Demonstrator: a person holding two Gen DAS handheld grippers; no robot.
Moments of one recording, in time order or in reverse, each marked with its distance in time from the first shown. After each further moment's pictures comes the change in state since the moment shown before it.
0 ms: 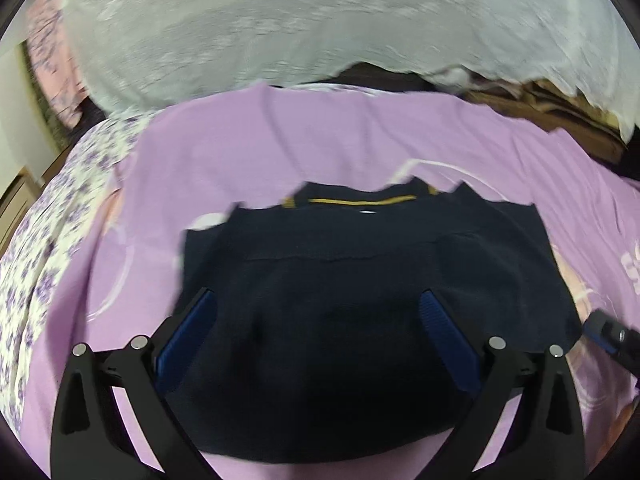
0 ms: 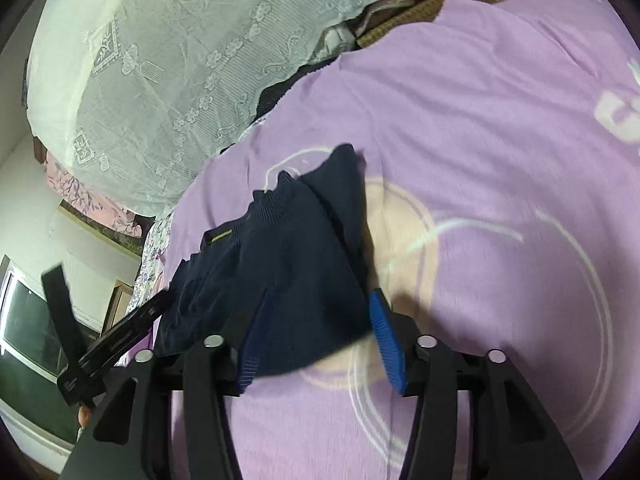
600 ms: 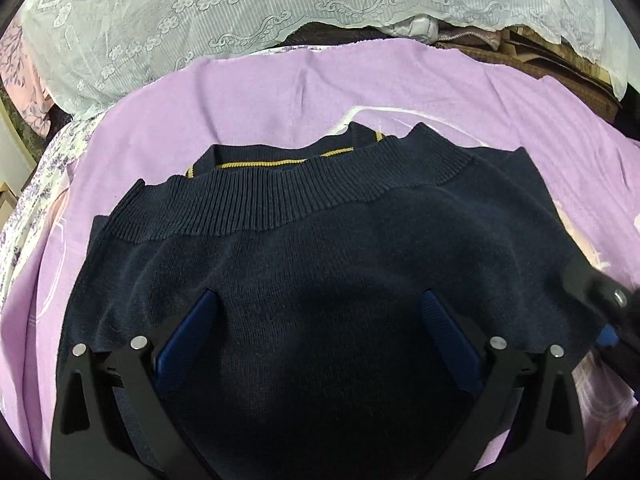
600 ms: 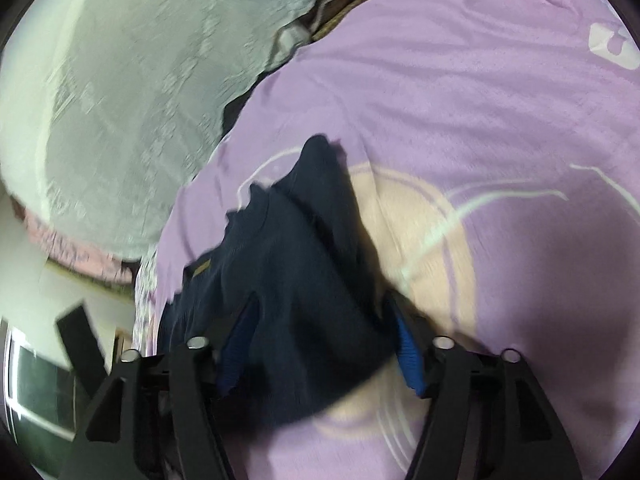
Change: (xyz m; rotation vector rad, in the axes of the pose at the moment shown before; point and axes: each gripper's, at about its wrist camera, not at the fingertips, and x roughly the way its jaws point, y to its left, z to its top) left arm 0.048 -0.053 -0.017 0.063 0.066 -0.031; right arm 0.049 -0.002 0.007 0.199 -0.059 -0.049
